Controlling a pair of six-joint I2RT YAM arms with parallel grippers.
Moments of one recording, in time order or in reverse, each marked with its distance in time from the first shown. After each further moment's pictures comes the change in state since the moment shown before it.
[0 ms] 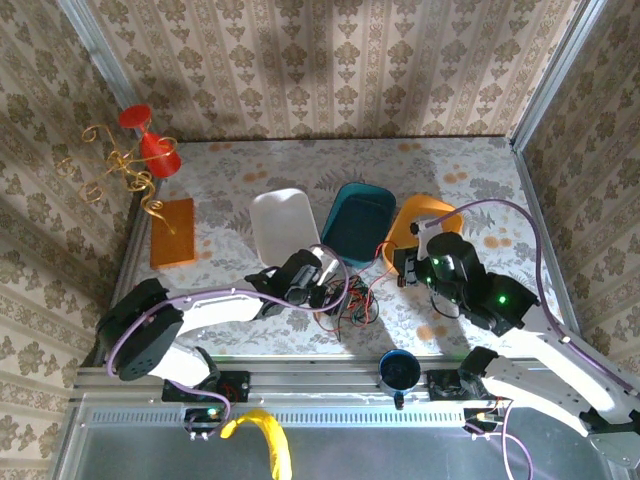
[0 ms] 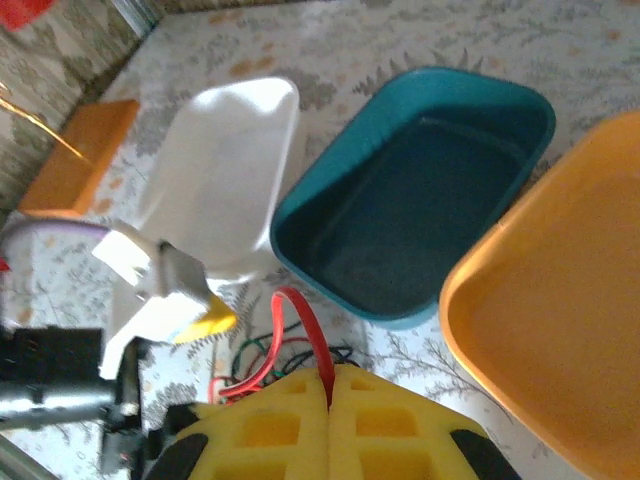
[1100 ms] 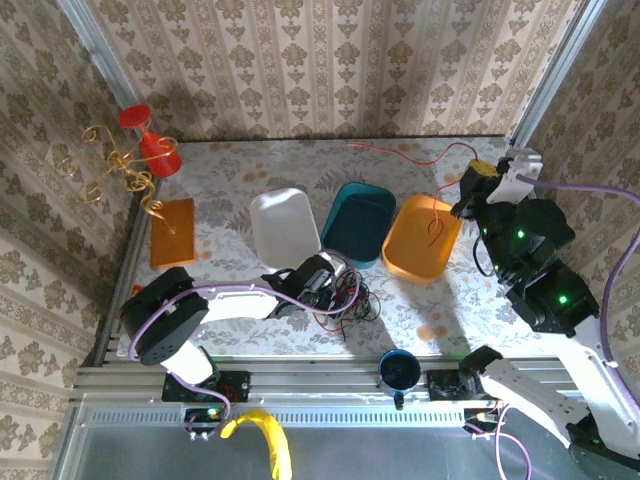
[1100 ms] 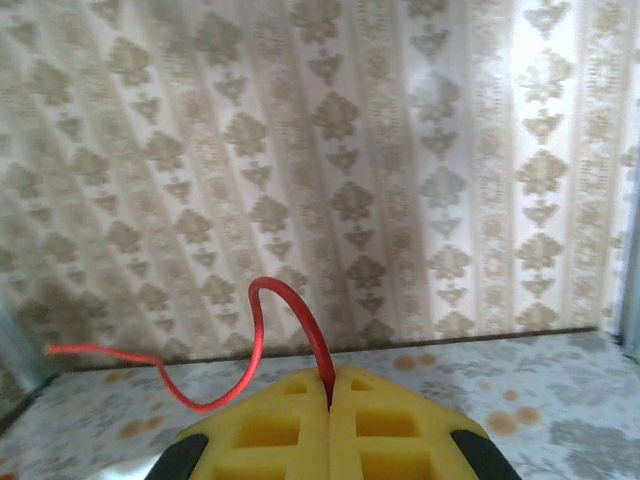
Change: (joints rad) left arm -0.042 0.122 0.046 -0.021 -0.118 -0.011; right arm -0.280 0.006 0.341 0.191 0.245 -0.264
